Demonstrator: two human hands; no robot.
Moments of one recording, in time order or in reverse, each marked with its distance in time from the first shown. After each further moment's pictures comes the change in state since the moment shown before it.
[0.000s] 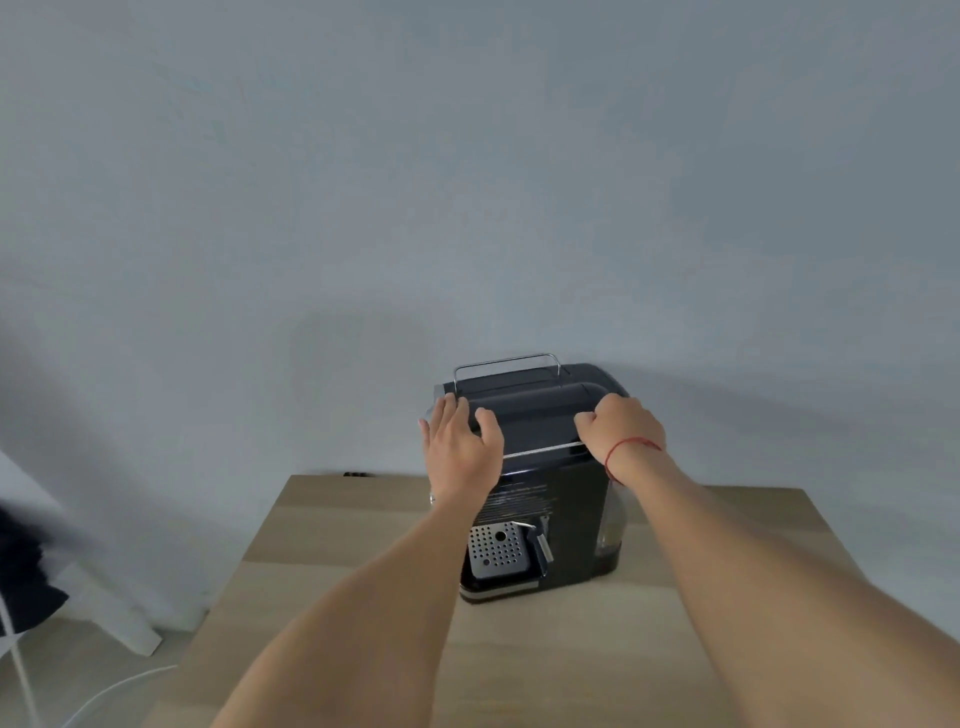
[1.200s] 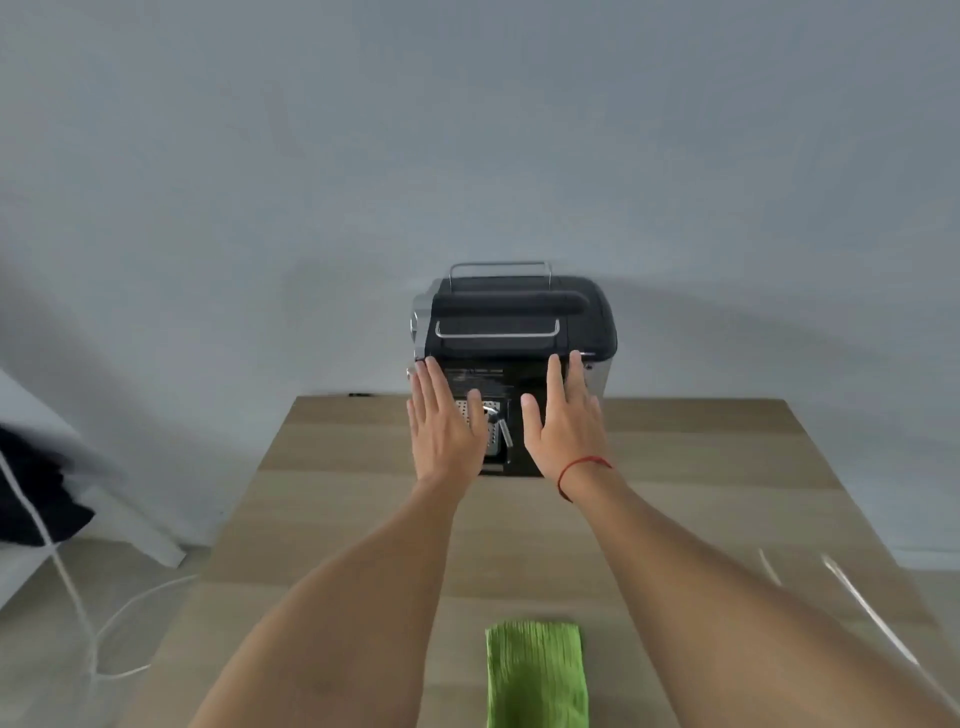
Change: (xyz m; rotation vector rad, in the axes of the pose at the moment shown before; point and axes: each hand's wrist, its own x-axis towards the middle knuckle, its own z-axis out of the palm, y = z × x) left_hand -0.077 -0.054 -0.016 0.176 -0.095 0.039; right_hand -0.113 -0.008 0.071 0.180 0.012 -0.208
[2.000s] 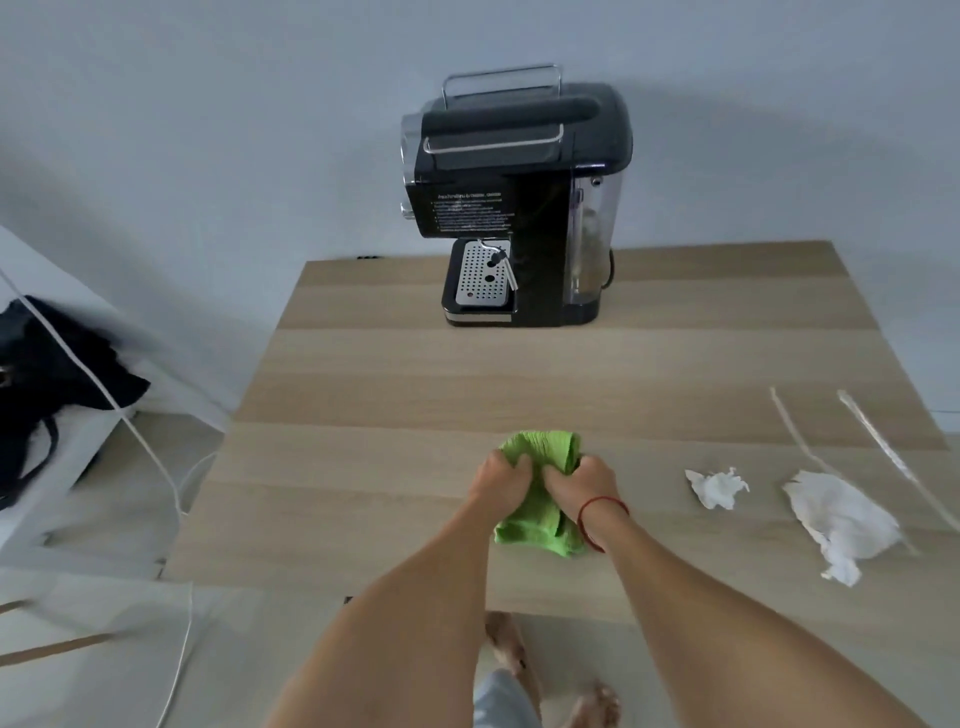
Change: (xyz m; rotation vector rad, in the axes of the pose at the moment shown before) left_hand -0.205 -0.055 0.075 -0.089 -0.669 -0.573; right_hand -0.189 0.083 0.099 0.413 -0.483 0.708
